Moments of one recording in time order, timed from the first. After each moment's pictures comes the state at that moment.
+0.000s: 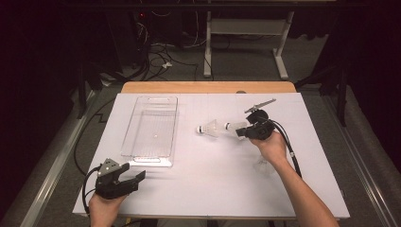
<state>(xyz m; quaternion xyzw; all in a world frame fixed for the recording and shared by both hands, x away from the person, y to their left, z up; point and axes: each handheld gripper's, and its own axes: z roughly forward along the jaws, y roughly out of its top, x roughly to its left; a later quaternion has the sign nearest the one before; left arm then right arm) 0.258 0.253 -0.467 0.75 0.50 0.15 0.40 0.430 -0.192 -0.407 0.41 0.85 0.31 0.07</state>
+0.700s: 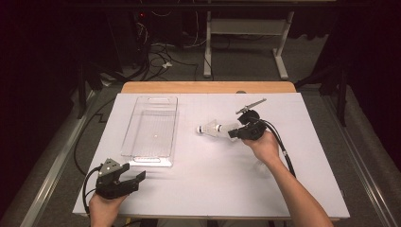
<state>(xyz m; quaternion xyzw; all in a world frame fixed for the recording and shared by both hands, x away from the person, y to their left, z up) 0.259 0.251 -0.468 0.75 0.50 0.15 0.39 0.432 -0.169 -0.409 0.39 0.86 0.31 0.05</state>
